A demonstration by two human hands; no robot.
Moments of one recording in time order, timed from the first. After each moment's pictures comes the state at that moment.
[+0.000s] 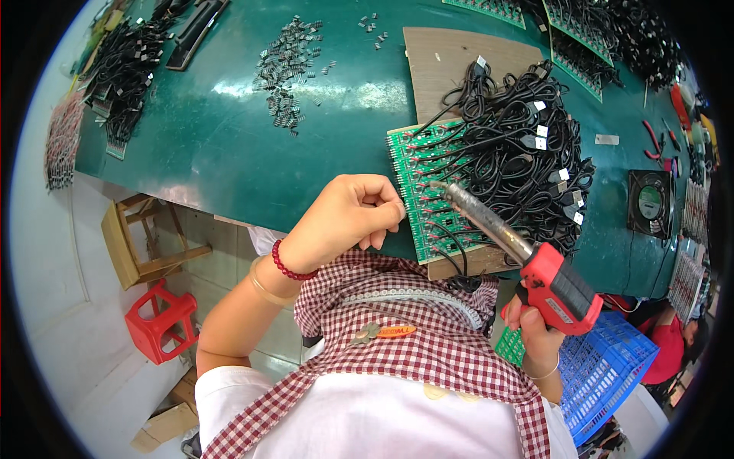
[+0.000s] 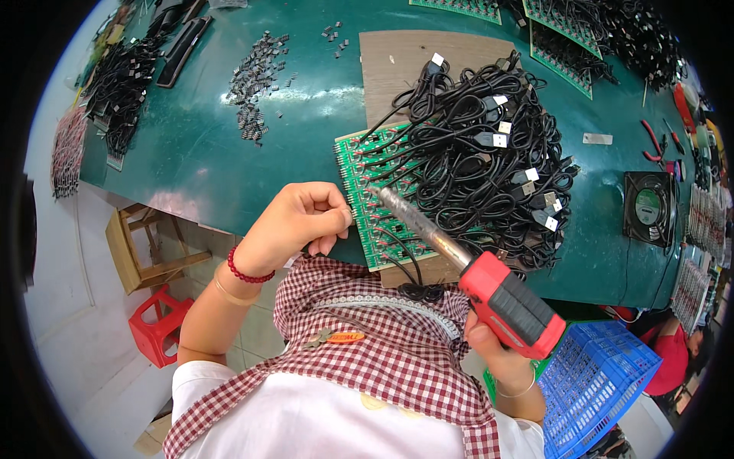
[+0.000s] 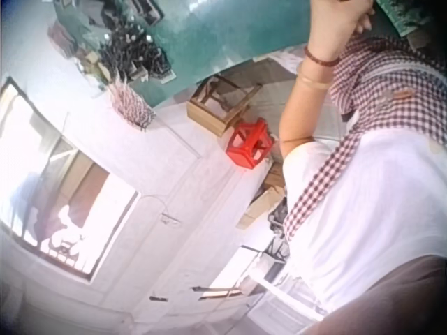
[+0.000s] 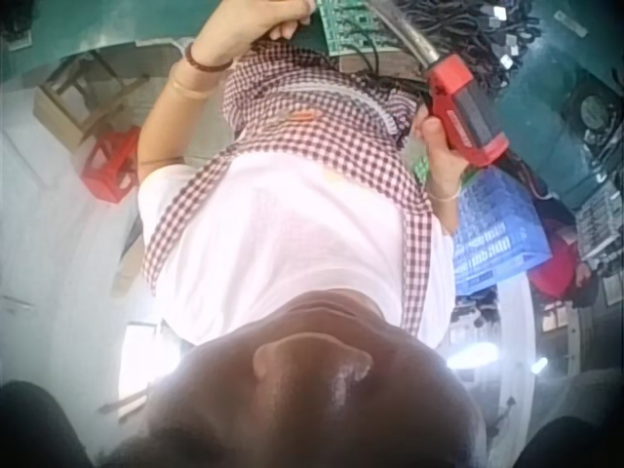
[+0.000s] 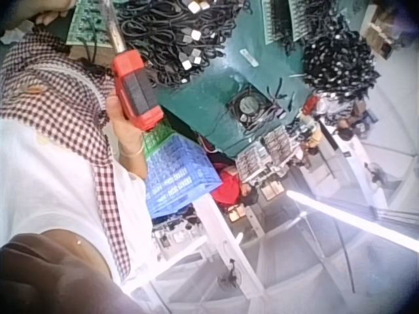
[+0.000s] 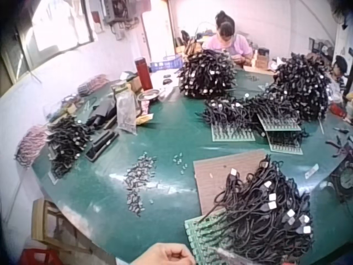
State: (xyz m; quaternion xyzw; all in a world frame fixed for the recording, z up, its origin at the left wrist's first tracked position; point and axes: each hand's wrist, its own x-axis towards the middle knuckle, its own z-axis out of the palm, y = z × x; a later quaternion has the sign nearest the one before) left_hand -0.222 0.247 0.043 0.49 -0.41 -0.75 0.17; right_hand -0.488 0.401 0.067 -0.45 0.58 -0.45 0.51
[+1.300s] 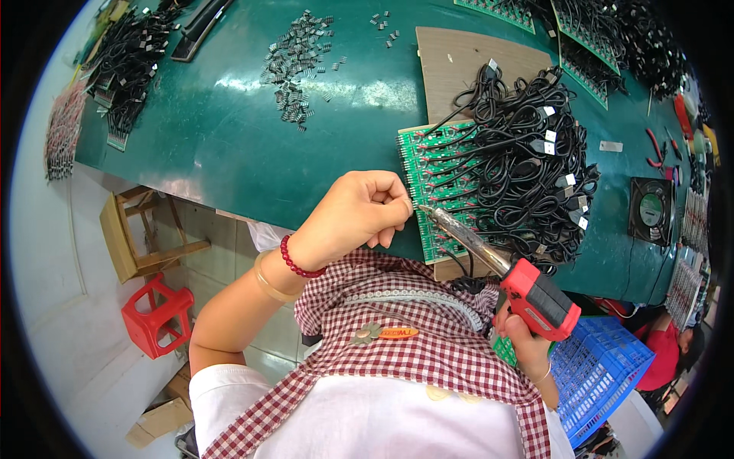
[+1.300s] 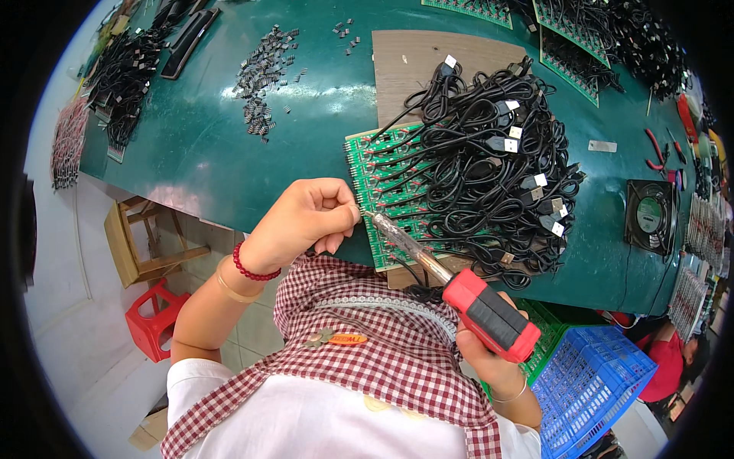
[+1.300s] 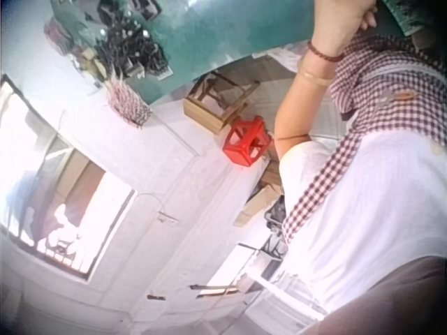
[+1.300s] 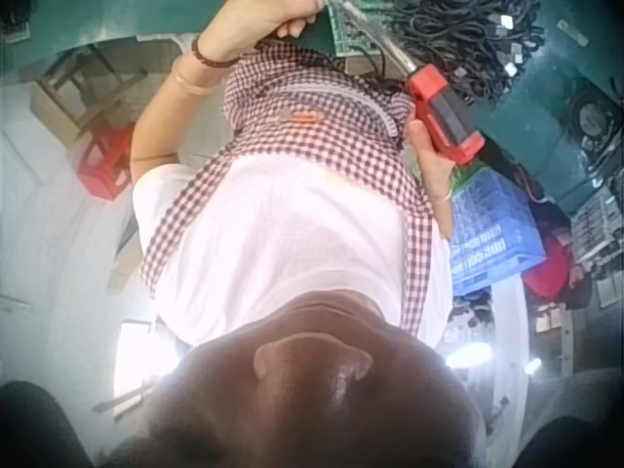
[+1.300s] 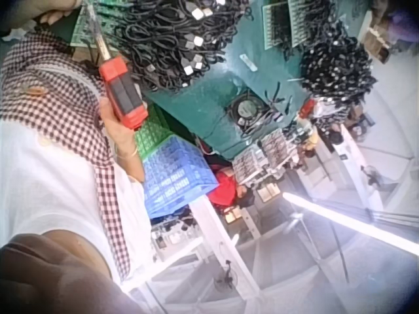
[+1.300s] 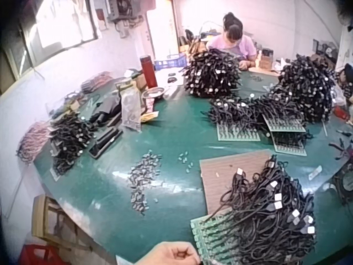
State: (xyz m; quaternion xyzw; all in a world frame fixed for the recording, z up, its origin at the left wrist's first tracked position) left_hand -0.224 0.247 0.044 0.48 -0.40 -0.76 0.17; right_hand -0.492 0.417 0.059 -0.44 0.66 -0.34 0.51
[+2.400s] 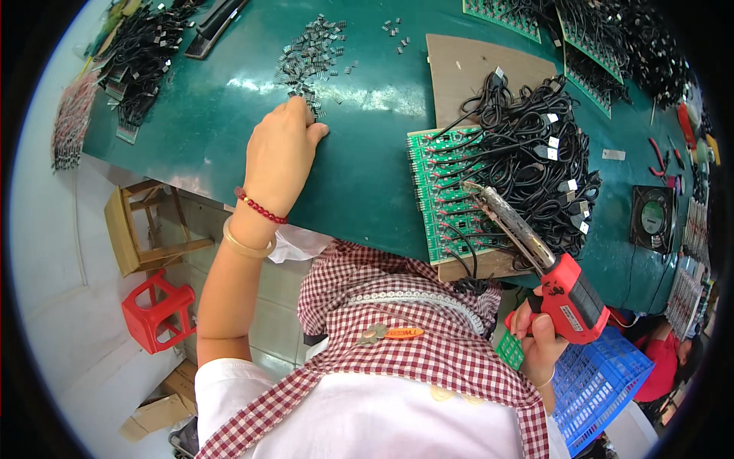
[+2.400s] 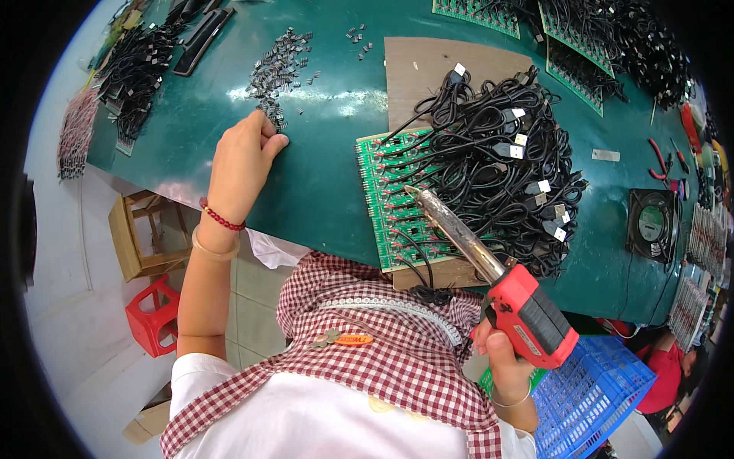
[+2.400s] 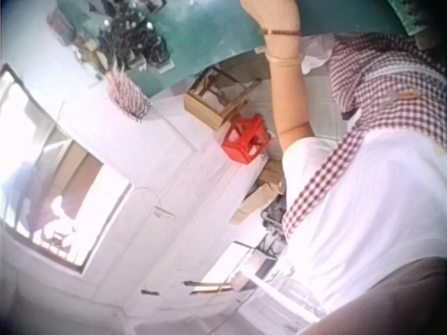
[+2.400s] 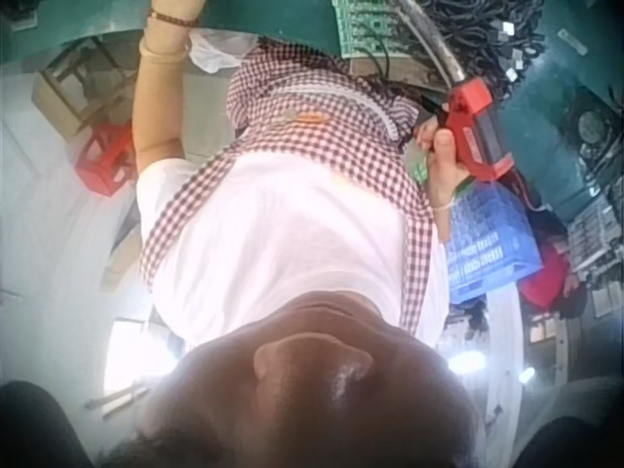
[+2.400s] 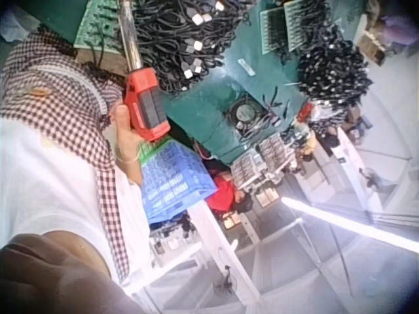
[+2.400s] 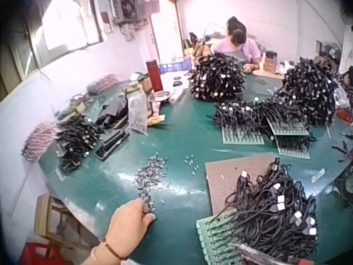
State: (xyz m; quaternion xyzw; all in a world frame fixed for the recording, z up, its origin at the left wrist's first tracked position) left_hand -0.167 0.202 0.038 0.66 -0.73 -0.10 0.15; right_hand -0.477 0.400 0.076 -0.40 0.57 -0.50 0.52
